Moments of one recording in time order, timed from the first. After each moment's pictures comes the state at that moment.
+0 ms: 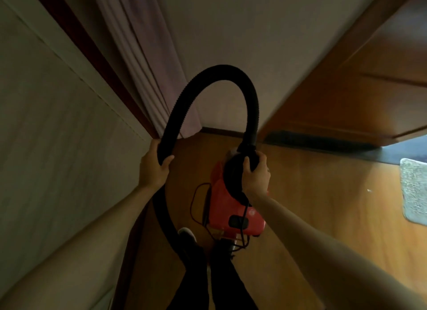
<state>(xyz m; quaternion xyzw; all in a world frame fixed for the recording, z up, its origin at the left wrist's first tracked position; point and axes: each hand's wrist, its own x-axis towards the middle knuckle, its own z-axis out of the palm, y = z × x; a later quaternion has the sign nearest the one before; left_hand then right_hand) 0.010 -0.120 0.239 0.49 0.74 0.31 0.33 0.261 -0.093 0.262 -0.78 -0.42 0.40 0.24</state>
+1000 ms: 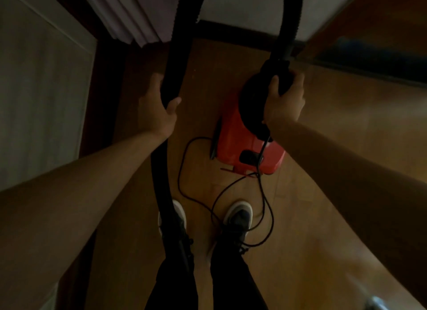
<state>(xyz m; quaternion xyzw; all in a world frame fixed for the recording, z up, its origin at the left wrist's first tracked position) 0.055 -0.069 -0.161 0.46 0.79 0.24 0.32 0.284 -0.001 -0.156 -0.79 -0.45 0.34 0.25</state>
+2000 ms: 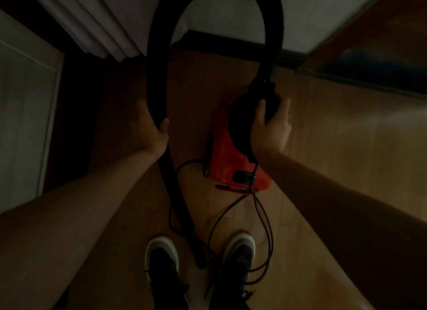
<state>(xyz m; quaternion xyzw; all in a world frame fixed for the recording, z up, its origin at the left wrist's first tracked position) 0.050 -0.026 -0.267 0.38 0.83 0.21 0.34 0.268 0.013 -0.234 -0.77 -0.46 0.34 0.28</state>
